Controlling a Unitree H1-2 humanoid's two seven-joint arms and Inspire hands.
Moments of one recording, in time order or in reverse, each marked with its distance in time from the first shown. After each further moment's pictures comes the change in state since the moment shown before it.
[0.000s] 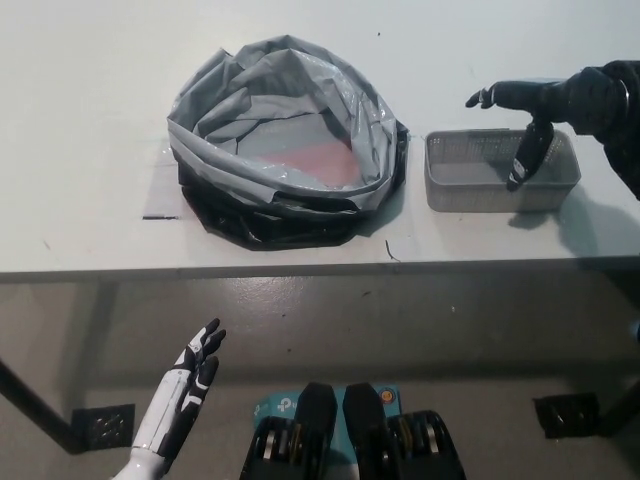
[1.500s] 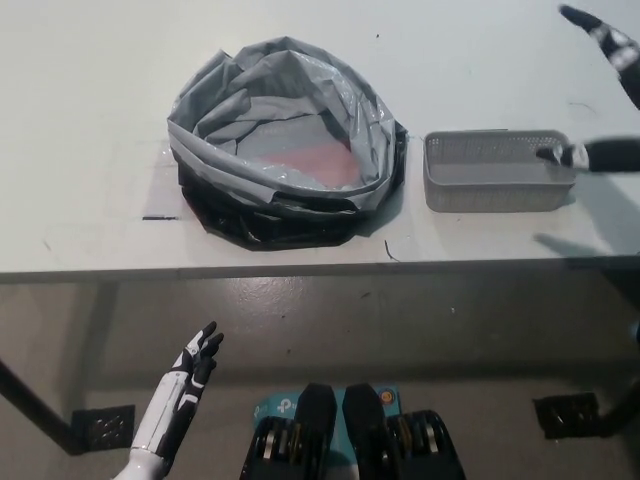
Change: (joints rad) left_arm -0.002 -0.002 0.004 0.016 -0.034 0.024 0.001; right_arm 0.408 -0.069 -0.445 -0.485 0.267 -0.239 -0.484
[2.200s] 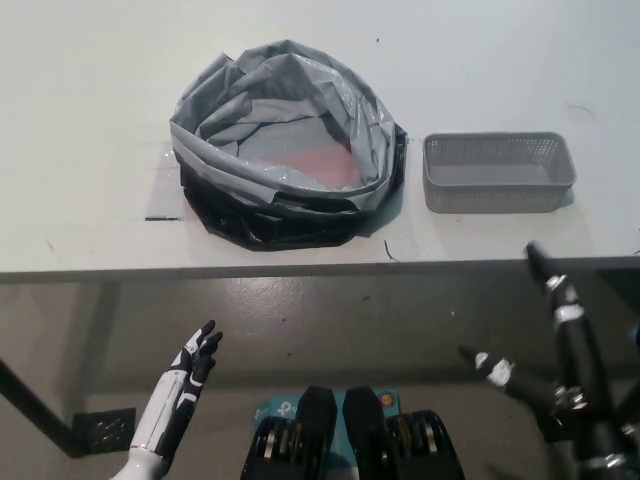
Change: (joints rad) left_arm 0.003 0.000 0.001 -0.001 -0.006 -0.002 0.002; right_arm 0.675 0.455 -0.174 -0.128 0.077 -0.434 -0.327
